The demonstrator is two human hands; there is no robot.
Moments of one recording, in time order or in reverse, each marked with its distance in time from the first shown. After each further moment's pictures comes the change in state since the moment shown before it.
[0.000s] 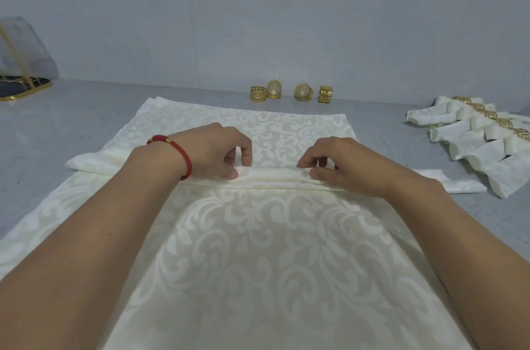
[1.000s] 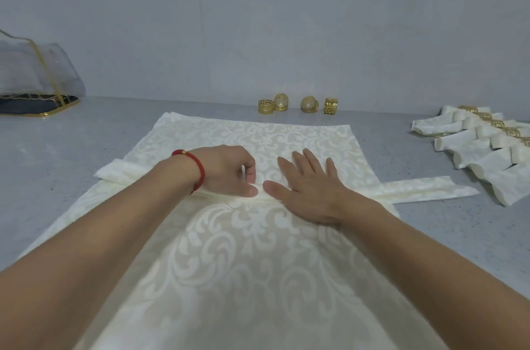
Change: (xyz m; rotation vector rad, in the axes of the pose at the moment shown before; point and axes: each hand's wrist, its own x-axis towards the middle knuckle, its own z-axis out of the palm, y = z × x) left_hand -0.004 0.013 0.005 0.018 -0.119 -0.115; right_hand 0.021 -0.041 0.053 -0.119 -0.160 0.233
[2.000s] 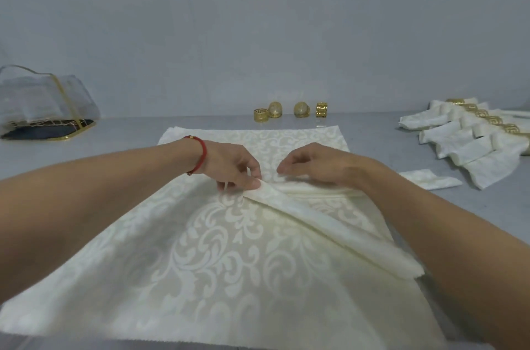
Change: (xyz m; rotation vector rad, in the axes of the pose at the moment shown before) left_hand 0.005 0.018 -0.021 -0.220 -0.258 0.092; right_hand -0.021 0.035 -0.055 0.588 -0.046 -0.101
